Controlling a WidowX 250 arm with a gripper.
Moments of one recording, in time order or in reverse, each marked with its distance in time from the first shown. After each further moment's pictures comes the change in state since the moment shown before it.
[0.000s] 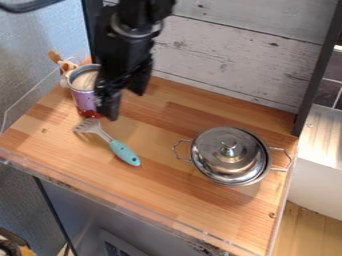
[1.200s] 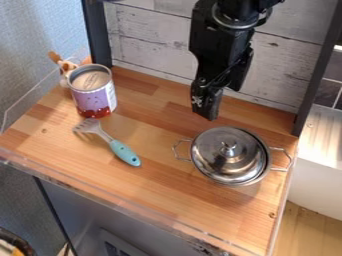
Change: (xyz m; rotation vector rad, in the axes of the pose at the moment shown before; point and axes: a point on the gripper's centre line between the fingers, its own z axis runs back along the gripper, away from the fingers) arm -0.104 -0.039 0.054 -0.162 0.150 -0.075
